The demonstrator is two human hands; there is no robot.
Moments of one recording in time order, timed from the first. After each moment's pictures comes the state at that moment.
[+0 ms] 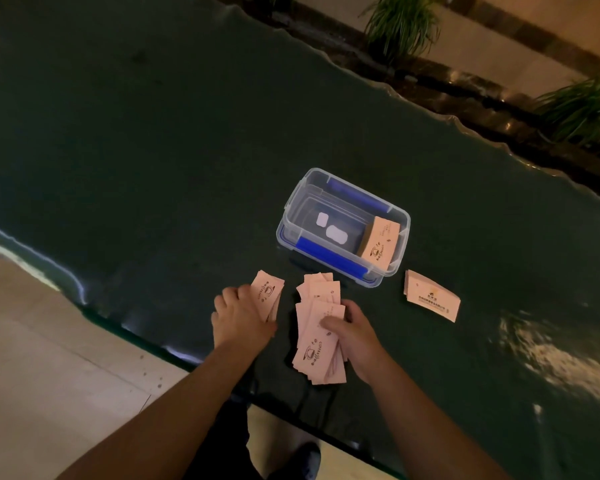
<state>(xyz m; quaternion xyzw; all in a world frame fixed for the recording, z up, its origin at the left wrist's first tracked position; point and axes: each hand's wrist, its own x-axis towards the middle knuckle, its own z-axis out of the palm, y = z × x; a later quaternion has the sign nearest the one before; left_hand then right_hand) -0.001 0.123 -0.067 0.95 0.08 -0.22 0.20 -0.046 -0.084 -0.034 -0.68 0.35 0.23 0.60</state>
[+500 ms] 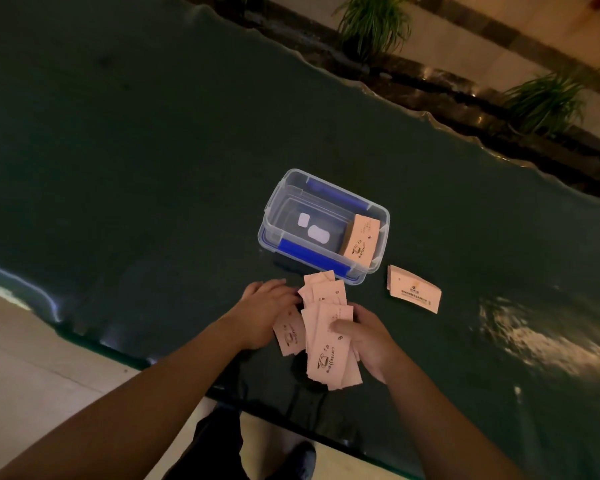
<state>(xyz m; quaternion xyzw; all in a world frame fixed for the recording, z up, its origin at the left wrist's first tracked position) 0.034 0.101 -0.058 0.89 -0.34 -0.26 0.17 -0.057 -0.123 -0.018 -0.68 0.34 0.24 0.60</state>
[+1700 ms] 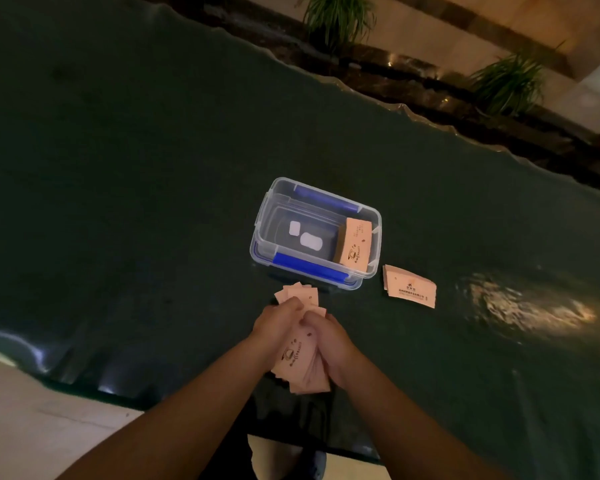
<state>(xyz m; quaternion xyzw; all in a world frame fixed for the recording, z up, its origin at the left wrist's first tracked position) 0.035 0.065 -0.014 0.63 0.25 -0.49 0.55 -0.025 -0.051 -0.047 -0.57 0.48 0.19 0.64</state>
